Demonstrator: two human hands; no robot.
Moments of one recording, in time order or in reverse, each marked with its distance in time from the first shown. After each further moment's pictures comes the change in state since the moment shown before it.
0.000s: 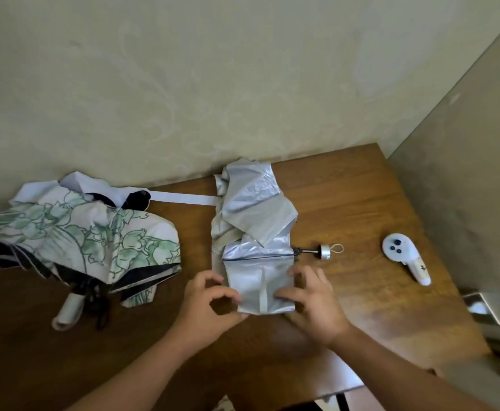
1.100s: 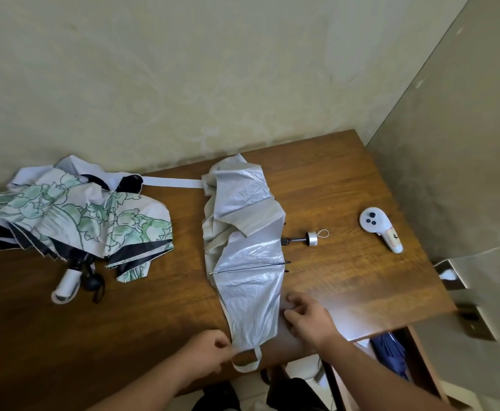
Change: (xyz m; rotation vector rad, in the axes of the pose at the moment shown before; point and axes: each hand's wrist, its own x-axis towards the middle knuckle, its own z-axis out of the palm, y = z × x) left_hand -0.081 -0.047 0.078 0.025 -0.469 -0.483; right_hand -0.099 0.001 0.047 0.645 -0.117 0.846
